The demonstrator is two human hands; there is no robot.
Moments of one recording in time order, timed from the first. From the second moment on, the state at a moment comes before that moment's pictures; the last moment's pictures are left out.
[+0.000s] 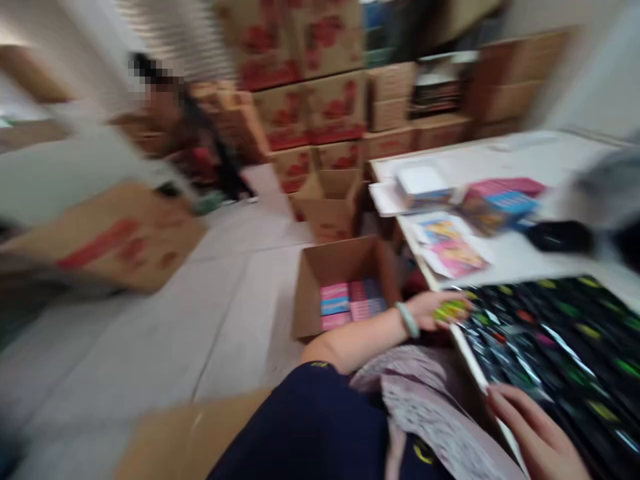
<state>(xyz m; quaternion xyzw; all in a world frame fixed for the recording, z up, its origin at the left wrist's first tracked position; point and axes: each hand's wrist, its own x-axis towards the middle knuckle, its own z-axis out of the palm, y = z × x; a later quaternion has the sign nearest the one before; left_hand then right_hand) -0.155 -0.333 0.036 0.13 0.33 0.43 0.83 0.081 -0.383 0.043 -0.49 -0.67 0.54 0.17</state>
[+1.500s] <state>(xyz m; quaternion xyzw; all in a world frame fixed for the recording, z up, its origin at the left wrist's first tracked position) 0.222 -0.048 0.073 0.33 0.27 0.19 0.88 0.278 -0.312 0.045 -0.63 -0.38 0.50 0.46</state>
